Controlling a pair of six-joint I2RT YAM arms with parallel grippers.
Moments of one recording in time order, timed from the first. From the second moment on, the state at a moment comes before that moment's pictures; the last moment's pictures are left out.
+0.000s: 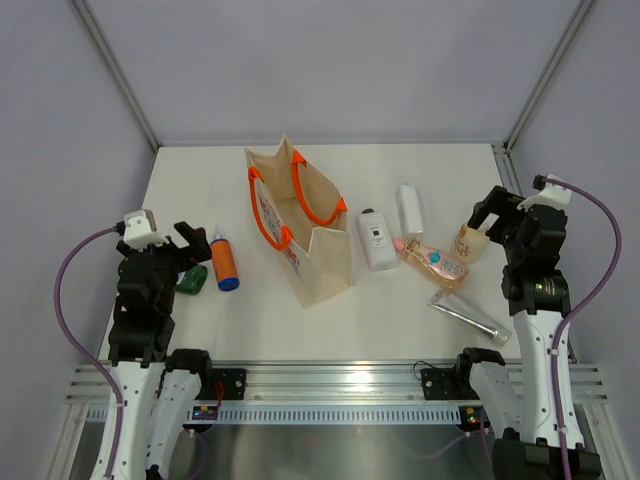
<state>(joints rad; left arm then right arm) -0.05 0.46 0.70 -0.41 -0.16 -0.29 -0.13 0.77 0.91 -0.41 0.06 0.27</state>
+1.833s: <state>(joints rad) -0.06 1.74 1.10 -0.68 -0.10 -0.47 -0.13 0.80 0.91 -0.61 -0.87 -0.36</state>
